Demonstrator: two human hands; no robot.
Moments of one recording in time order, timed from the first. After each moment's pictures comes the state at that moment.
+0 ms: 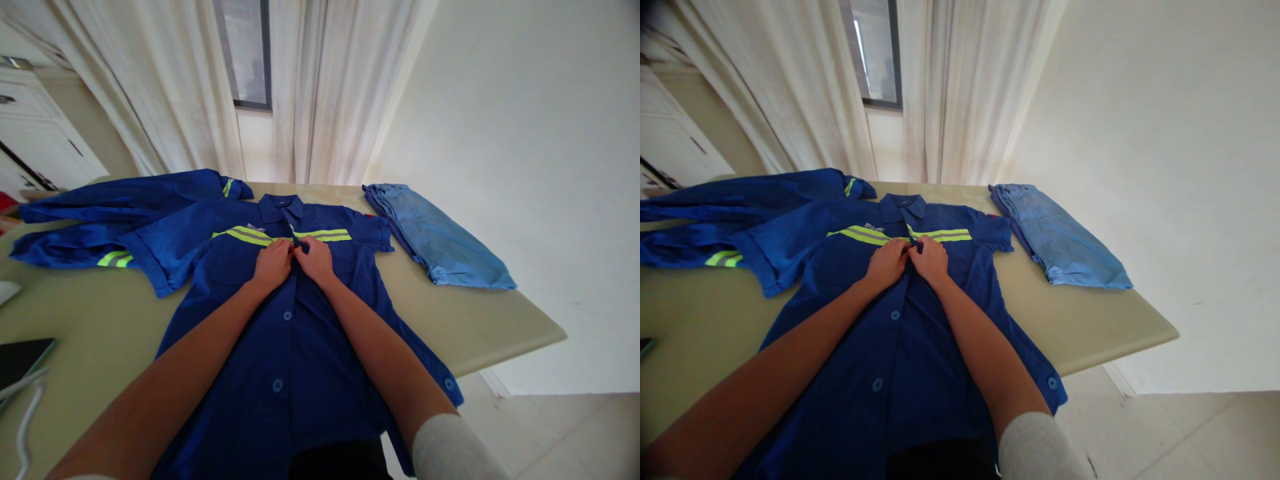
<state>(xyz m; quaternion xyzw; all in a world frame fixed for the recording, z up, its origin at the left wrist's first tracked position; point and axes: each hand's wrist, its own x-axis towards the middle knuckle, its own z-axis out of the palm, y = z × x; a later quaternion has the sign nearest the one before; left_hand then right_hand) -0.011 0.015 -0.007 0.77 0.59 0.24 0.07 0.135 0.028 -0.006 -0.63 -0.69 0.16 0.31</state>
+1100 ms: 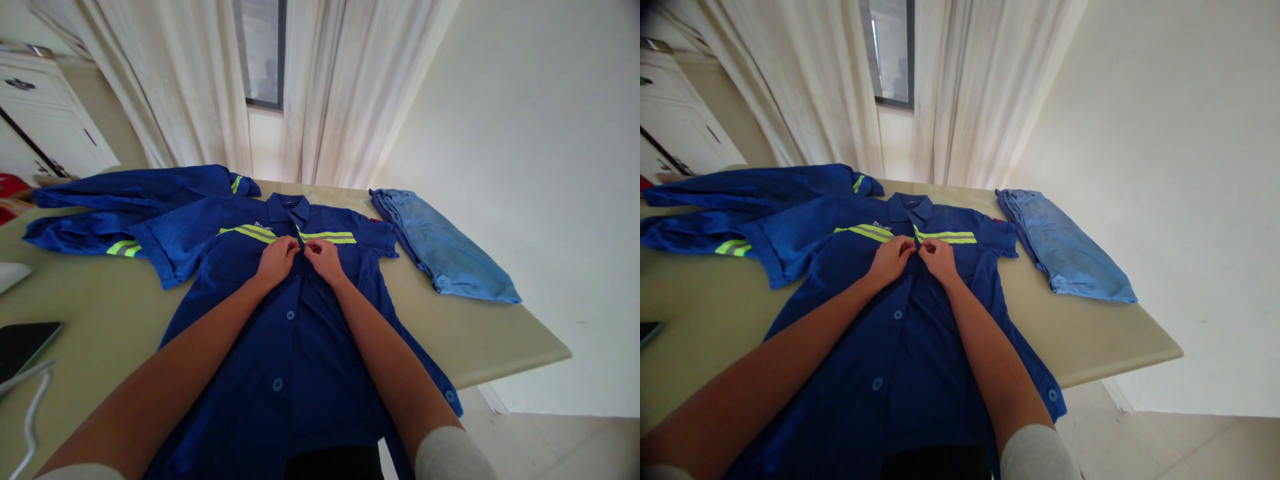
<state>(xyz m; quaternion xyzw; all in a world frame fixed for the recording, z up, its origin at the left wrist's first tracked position) -0.017 0.021 -0.009 0.73 0.57 0.36 0.15 0.151 0.040 -0.011 -0.54 -0.68 0.29 0.39</state>
